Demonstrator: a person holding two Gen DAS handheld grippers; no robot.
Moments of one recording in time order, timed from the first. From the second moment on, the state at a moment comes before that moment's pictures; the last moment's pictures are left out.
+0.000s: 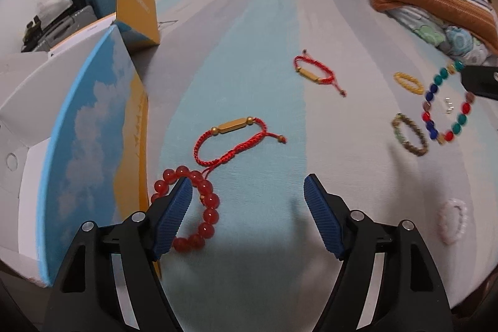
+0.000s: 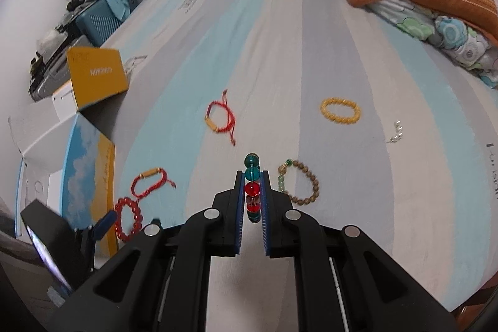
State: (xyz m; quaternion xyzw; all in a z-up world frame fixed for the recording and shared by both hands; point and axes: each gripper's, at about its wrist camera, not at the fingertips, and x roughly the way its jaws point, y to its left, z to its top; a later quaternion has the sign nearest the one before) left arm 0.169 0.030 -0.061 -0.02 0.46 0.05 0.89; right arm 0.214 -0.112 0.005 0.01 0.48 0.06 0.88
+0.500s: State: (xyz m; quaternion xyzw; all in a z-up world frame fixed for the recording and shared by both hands) left arm 0.181 0.031 -0.104 -0.02 0.48 0.09 0.87; right arm 0.210 -0.089 -0.013 -0.01 0.49 0.08 0.87
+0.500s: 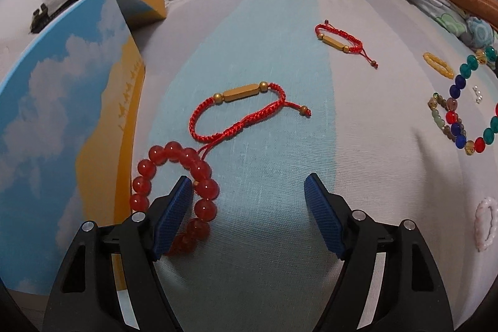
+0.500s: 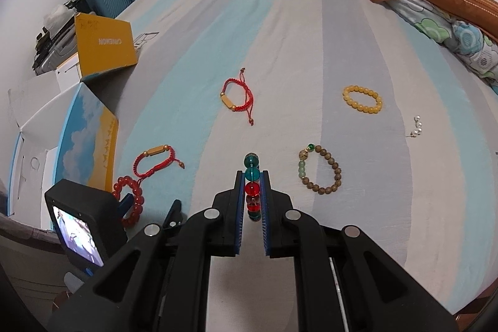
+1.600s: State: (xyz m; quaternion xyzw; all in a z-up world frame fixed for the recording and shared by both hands) left arm 0.169 0.024 -0.086 -0.08 0.49 0.04 0.87; right arm 0.211 -0.096 -0.011 -0.01 0.49 0.08 0.87
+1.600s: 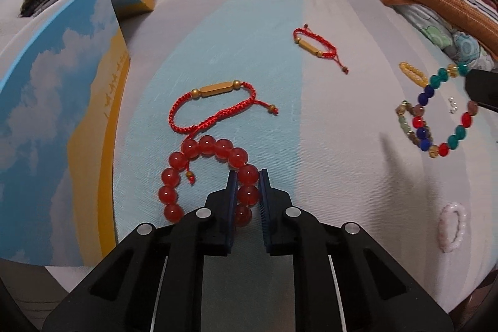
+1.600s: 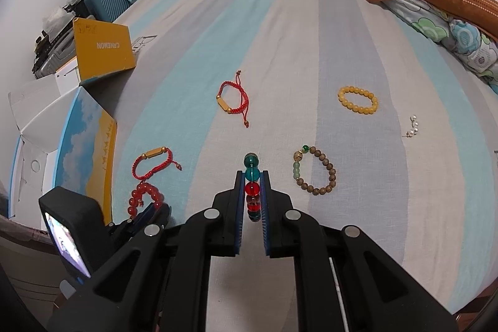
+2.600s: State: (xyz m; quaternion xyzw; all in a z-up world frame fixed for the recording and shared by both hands) left arm 0.139 0.042 0.013 -0.09 0.47 0.02 0.88; right arm 0.194 -0.109 0.044 0.02 0.44 0.10 0.89
